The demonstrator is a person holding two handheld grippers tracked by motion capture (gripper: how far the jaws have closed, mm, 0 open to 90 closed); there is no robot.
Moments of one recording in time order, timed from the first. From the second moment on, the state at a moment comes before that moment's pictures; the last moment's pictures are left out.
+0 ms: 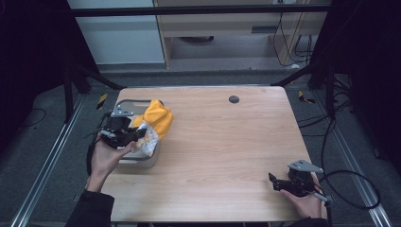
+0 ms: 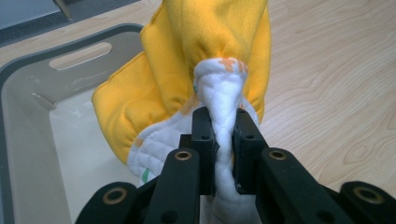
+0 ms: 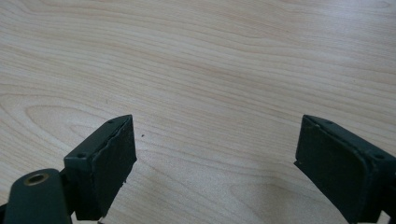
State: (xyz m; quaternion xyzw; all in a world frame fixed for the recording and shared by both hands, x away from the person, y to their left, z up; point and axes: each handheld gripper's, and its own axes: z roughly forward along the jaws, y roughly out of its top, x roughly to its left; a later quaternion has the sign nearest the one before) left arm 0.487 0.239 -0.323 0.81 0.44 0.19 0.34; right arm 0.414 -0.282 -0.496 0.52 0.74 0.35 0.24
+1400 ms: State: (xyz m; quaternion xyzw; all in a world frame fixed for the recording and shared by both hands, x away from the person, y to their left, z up) left arm 0.481 0.181 -0.315 0.85 0.37 0.16 0.34; right arm 0.413 -0.283 -0.495 0.53 0.73 0.36 0.25
